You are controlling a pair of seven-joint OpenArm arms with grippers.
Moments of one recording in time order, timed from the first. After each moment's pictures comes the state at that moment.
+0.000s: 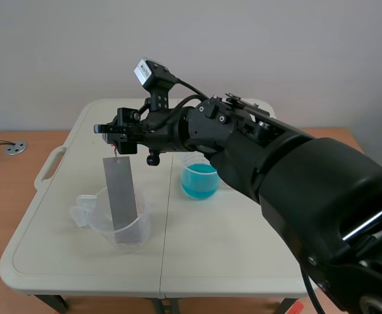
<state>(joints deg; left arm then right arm) 69.7 -32.3 -5.2 100.8 -16.0 -9.4 5.6 28.6 -4.9 -29.0 49.2 39.8 27.5 -21.4</state>
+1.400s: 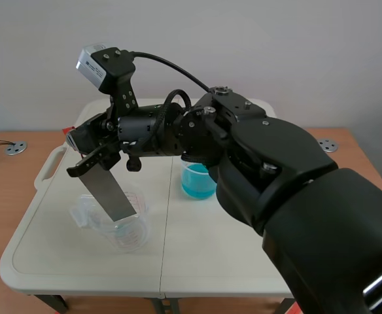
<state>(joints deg) 69.7 -32.3 -5.2 100.8 -16.0 -9.4 5.5 19.2 -4.7 -29.0 68.2 15.2 43.4 -16.0</state>
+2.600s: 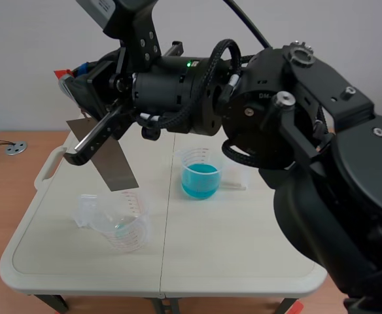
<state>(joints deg) 69.7 -32.3 -5.2 100.8 -16.0 -9.4 5.6 6.6 4.2 -27.5 102.3 9.9 38.3 -16.0</state>
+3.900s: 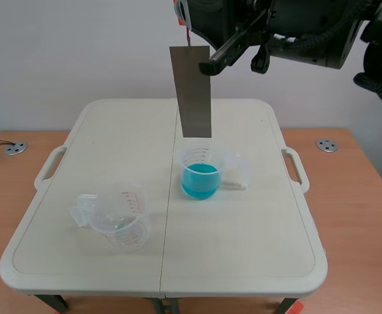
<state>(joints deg) 65.1 -38.7 -9.8 103.1 -18.5 -9.4 4.5 11.1 20.5 -13.1 107.3 25.9 37.7 -15.8</state>
